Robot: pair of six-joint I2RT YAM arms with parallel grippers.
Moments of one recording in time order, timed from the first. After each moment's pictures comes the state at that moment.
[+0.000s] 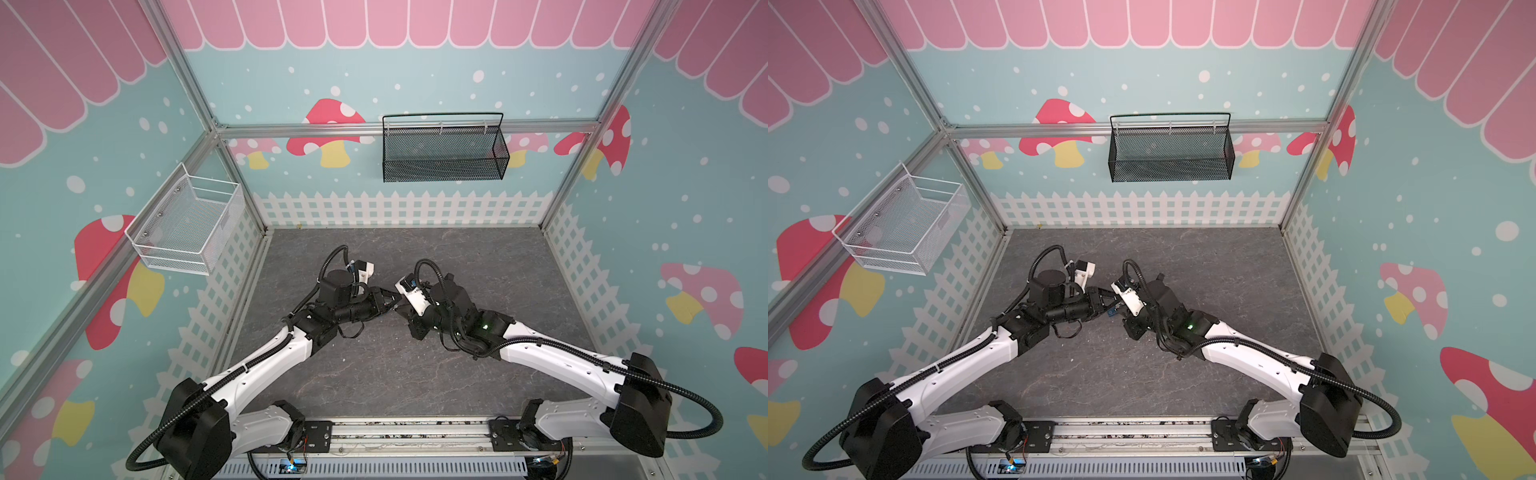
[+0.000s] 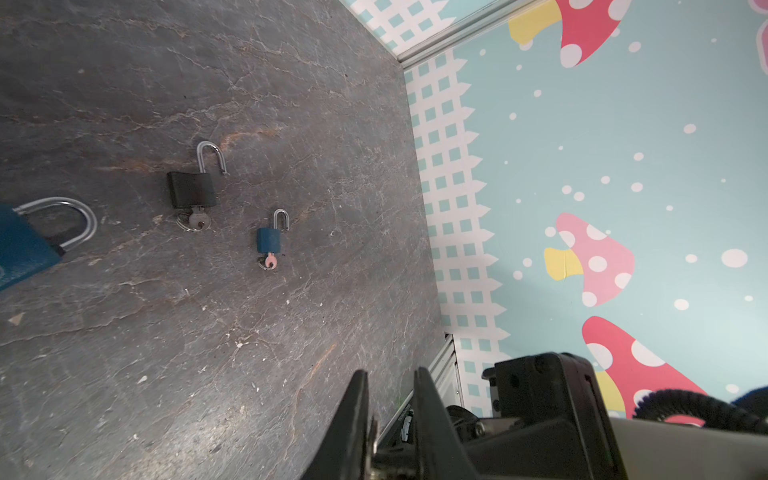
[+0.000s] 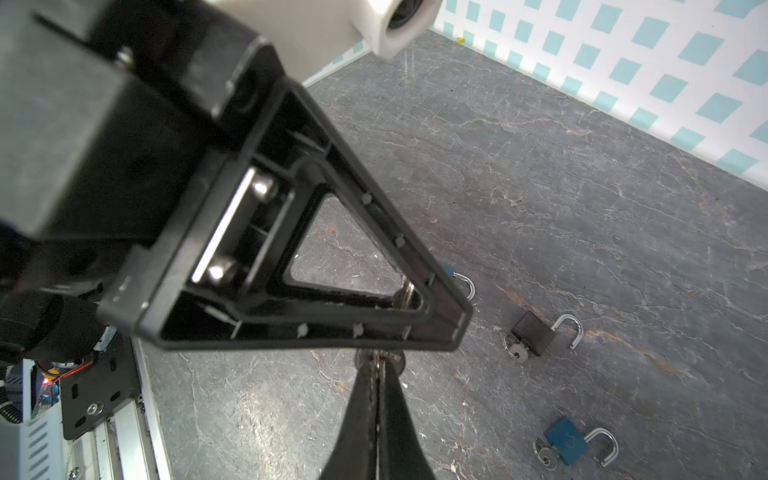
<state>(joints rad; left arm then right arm) -0.54 1.20 0.79 0.00 0.49 -0.97 0.91 1.31 0.96 -0.18 -0.05 0.07</state>
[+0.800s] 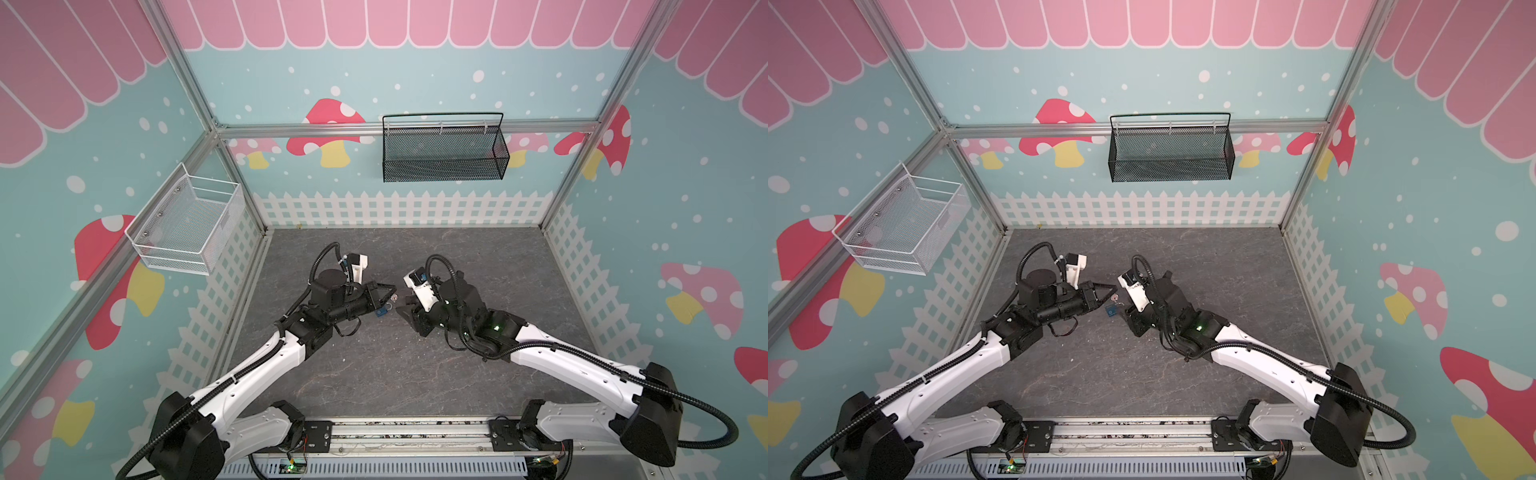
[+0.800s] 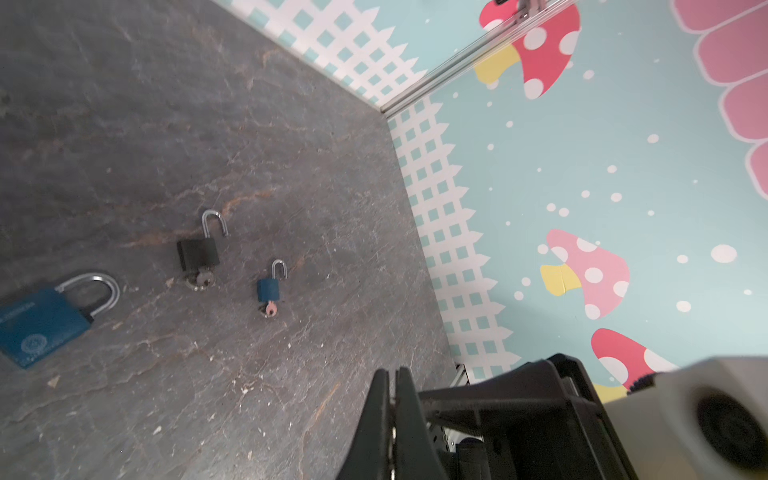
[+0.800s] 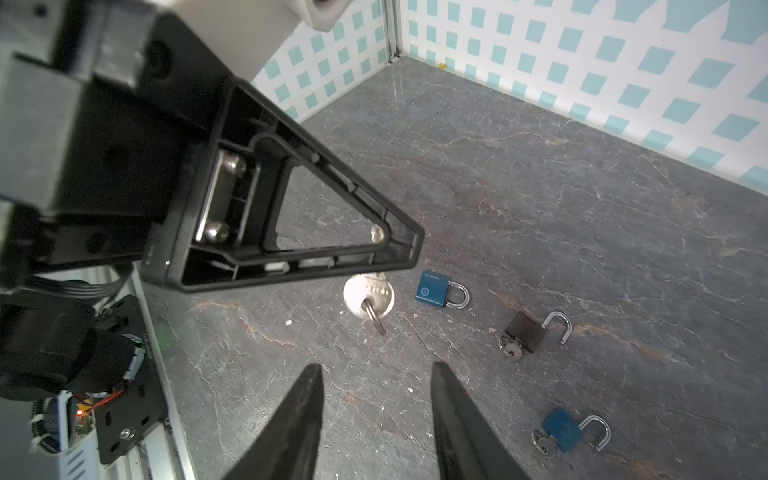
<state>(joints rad) -0.54 1.11 0.80 0.04 0.39 -0.88 0.89 1.21 0.98 -0.20 -0.06 0.18</state>
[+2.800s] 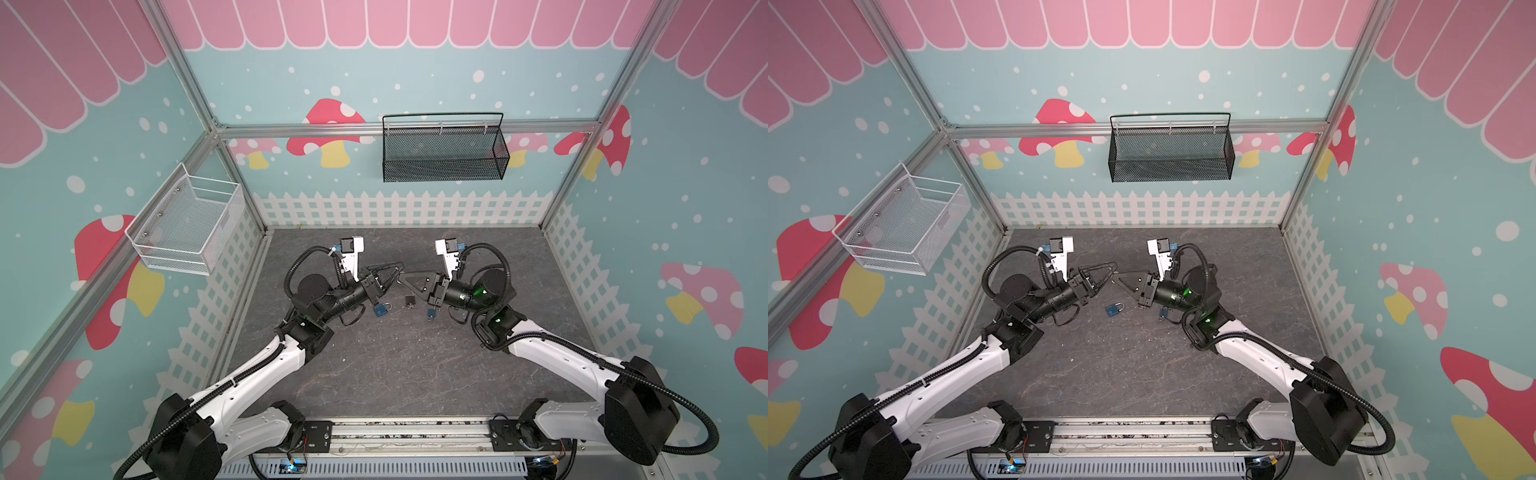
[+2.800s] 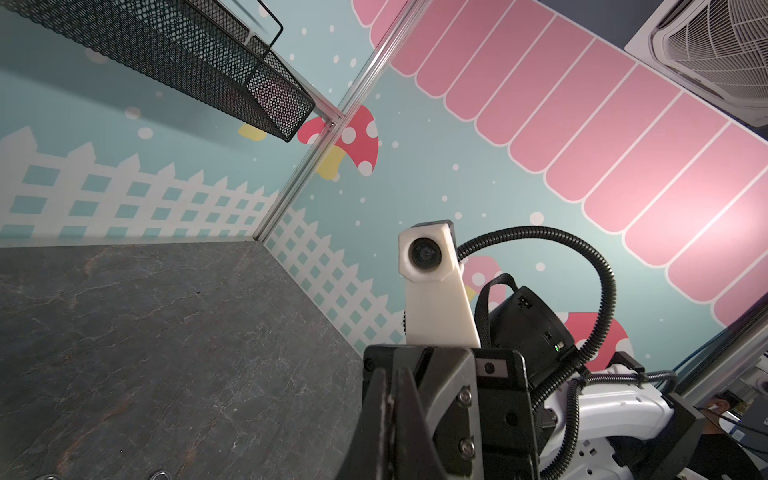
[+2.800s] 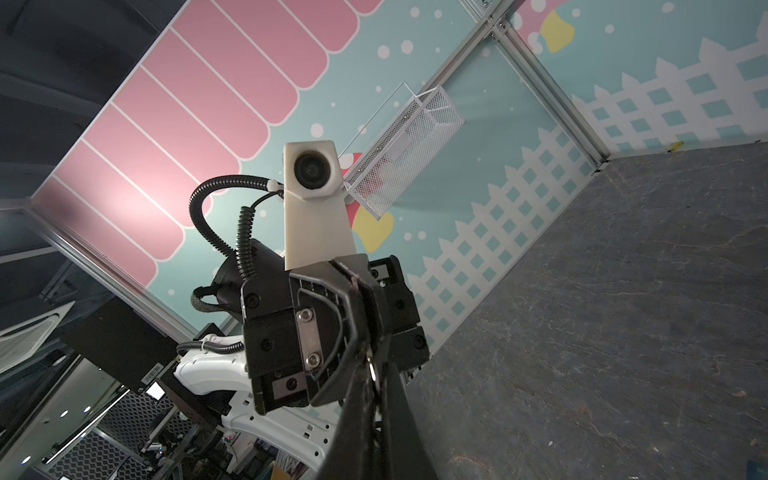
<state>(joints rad) -0.57 1.12 0.76 0.57 0.49 -0.78 0.66 1.29 0.81 0.71 -0.63 0.95</state>
